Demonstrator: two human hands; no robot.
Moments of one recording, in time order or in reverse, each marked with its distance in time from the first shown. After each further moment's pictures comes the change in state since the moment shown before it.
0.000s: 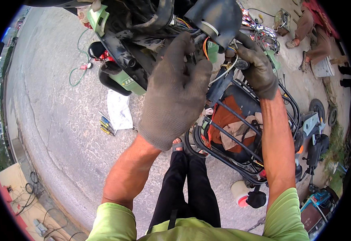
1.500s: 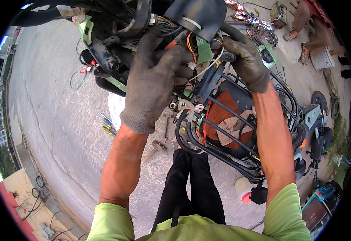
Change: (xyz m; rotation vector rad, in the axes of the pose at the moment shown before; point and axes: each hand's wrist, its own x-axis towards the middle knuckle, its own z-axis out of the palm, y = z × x) left_hand 0.016 0.008 -0.010 -0.321 -0.121 -0.303; right_hand 0.002 -0.003 0.003 0.157 0.001 0.081
